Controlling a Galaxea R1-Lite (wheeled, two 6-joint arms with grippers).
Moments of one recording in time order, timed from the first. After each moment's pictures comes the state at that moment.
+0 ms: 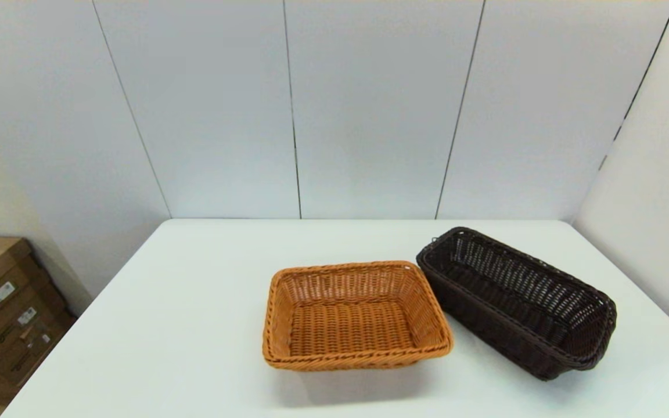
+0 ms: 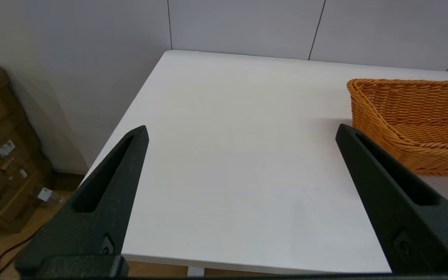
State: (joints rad) left arm 0.01 0.00 -0.01 0.01 0.03 -0.09; right arm -0.01 0.01 -0.12 0.08 -0.02 -0.06
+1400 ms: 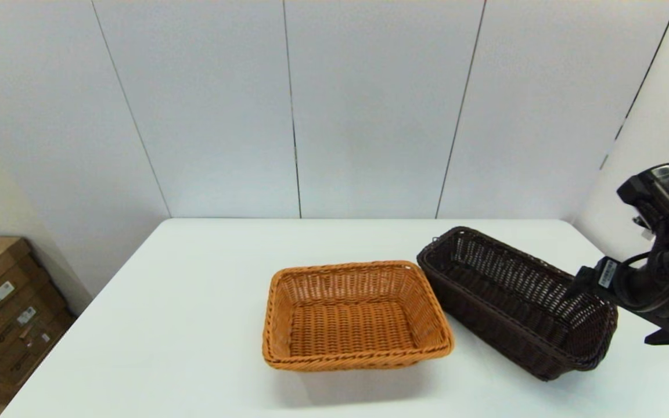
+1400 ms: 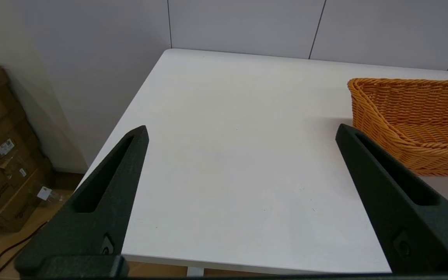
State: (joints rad) left arm 0.01 0.00 -0.01 0.01 0.03 -0.09; right arm 0.01 1.65 -1.07 0.62 -0.13 0.73
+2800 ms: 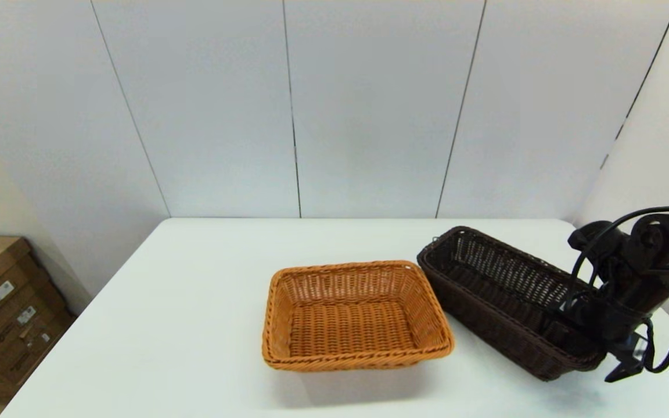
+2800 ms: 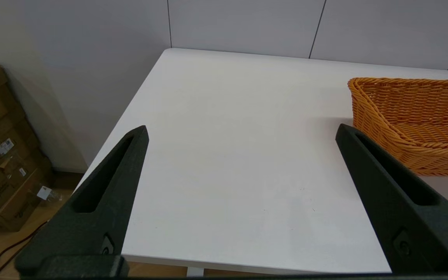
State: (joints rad) left arm 0.01 0.00 -0.01 0.01 0.03 -0.09; right arm -0.11 2.02 -1.07 0.50 0.00 0.81
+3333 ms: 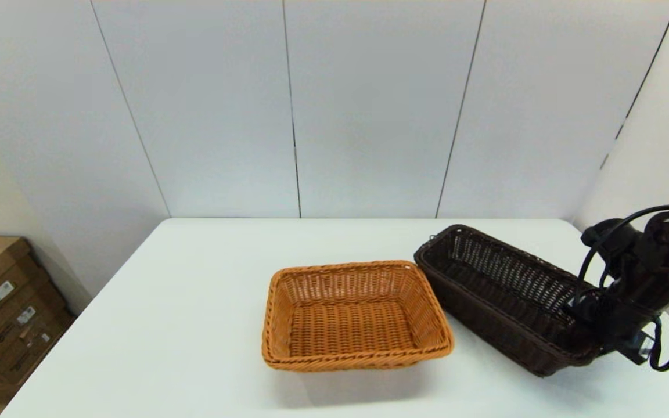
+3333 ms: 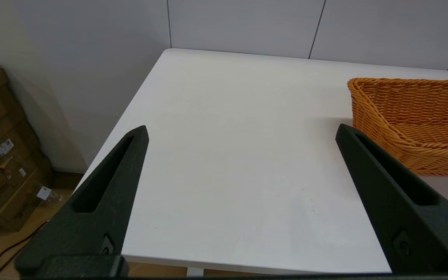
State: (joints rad) left arm 0.01 0.00 -0.01 0.01 0.03 -0.09; right arm -0.16 2.01 -1.08 0.50 0.06 0.81
